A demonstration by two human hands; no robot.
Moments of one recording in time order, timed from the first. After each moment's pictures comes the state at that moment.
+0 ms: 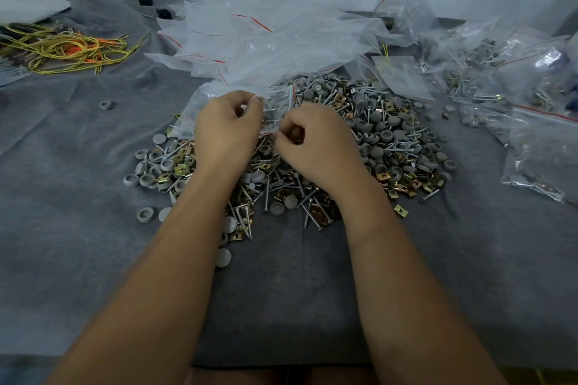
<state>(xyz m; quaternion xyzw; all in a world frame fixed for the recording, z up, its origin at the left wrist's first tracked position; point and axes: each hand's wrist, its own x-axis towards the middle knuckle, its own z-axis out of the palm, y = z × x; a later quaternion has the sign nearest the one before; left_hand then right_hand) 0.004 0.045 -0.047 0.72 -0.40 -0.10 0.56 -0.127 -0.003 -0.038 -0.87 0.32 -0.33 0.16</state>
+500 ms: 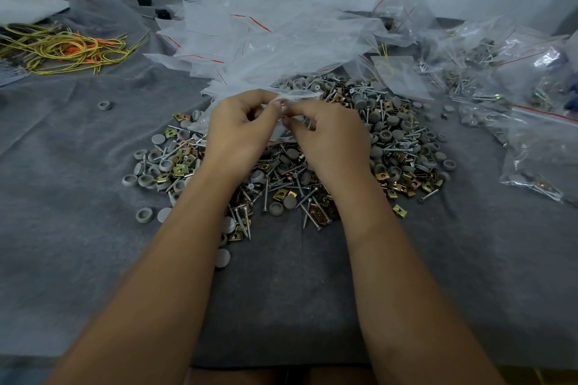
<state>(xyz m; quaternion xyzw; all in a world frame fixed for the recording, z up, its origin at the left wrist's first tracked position) -0.013 0.055 -0.031 0.62 -0.50 -0.16 0.58 -0.129 -0.007 -0.040 -0.82 0.40 -0.39 0.12</state>
